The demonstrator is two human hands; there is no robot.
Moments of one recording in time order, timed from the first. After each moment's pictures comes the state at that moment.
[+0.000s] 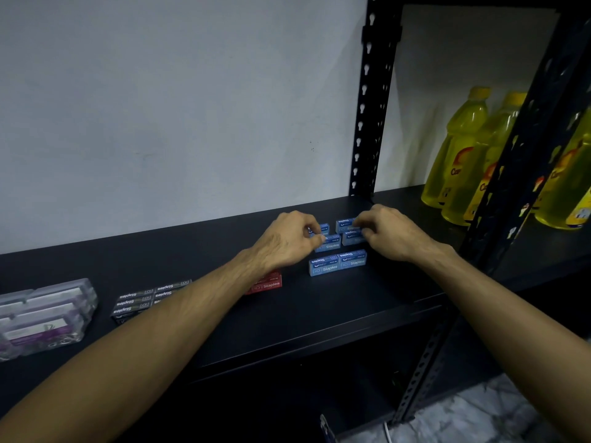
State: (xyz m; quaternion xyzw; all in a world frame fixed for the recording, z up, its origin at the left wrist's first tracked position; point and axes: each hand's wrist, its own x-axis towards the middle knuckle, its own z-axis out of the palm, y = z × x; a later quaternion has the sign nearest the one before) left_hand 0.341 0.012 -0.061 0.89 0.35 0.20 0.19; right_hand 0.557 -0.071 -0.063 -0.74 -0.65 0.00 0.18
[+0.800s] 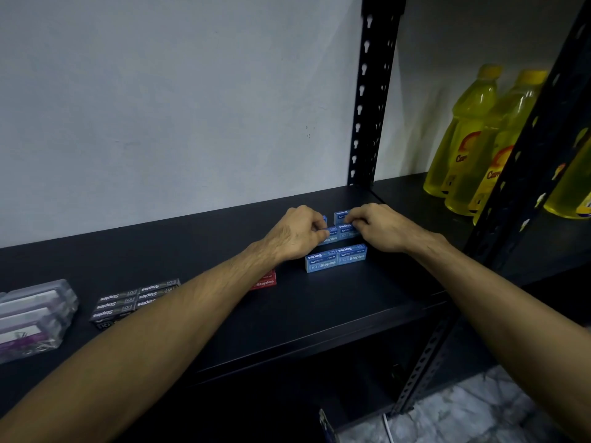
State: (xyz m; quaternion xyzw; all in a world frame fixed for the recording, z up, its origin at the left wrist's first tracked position) left_hand 0.374 0.032 -0.081 0.89 0.35 0.18 0.22; right_hand 0.568 -0.043 -0.080 -0.72 -0.66 0.11 0.18
